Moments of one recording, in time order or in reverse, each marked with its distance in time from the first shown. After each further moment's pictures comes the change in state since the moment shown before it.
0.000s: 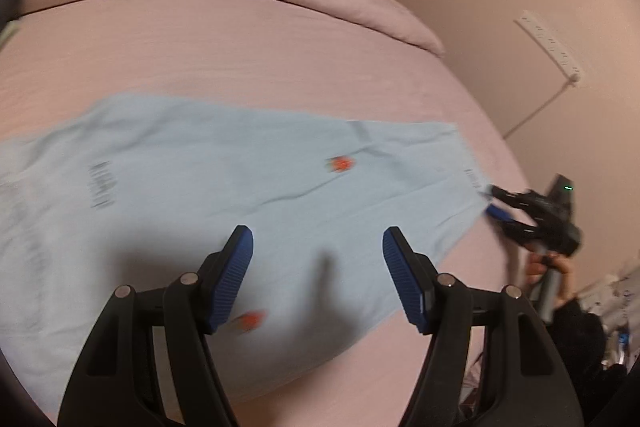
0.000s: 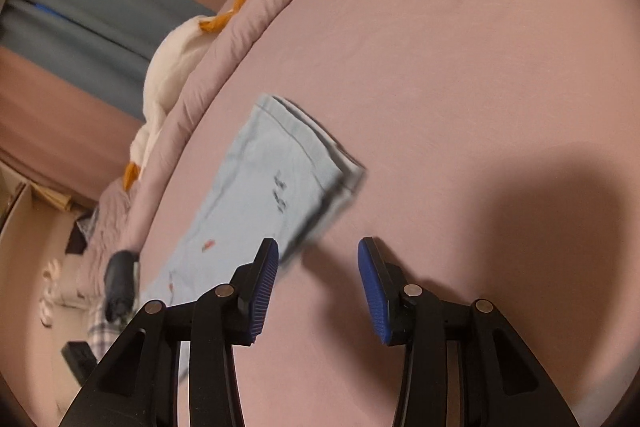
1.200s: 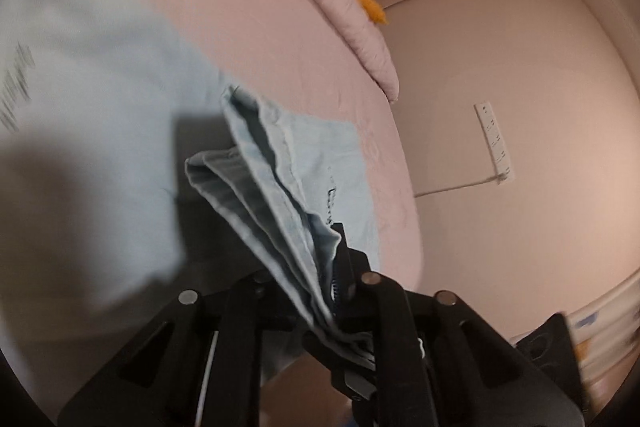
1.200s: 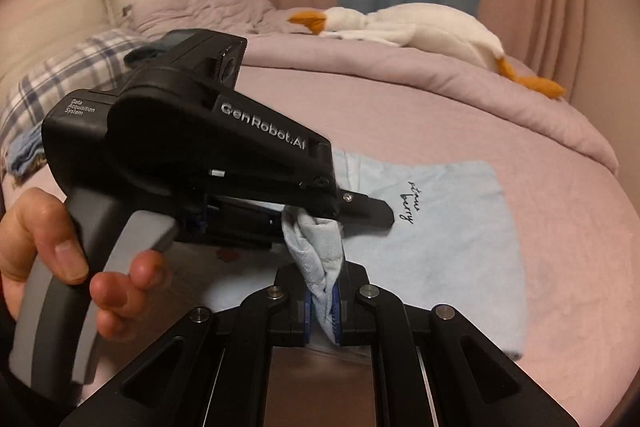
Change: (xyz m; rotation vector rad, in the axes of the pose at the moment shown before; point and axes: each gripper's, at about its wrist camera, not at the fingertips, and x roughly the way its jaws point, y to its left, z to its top) left arm -0.001 0.026 -0.005 -0.385 -0.022 -0.351; right arm 0.042 0.244 -0.217 -1.121 0.000 -0.044
